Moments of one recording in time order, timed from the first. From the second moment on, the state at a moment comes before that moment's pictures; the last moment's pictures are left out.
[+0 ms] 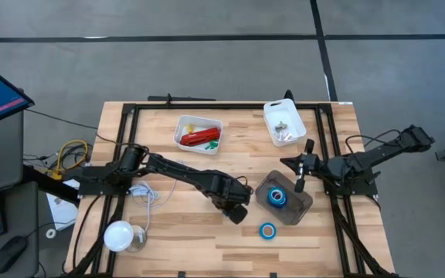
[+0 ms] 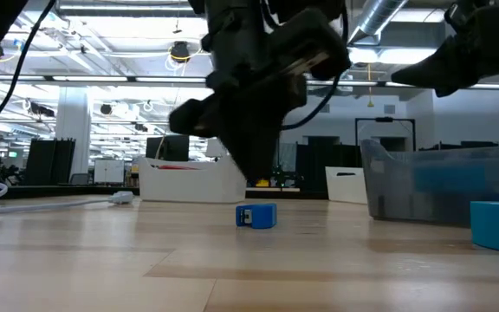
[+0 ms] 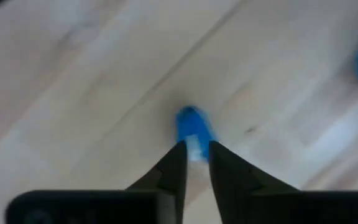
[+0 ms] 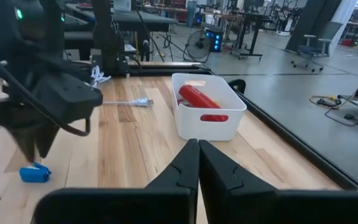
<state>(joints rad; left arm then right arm) -0.21 2.18 1.73 -0.89 0.09 -1.03 0.38 0.49 0.18 0.13 0.71 0.02</state>
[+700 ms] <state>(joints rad) -0.21 2.18 1.58 -0.62 0.09 -1.06 0.38 0.49 0.17 0.07 0.71 0.06</state>
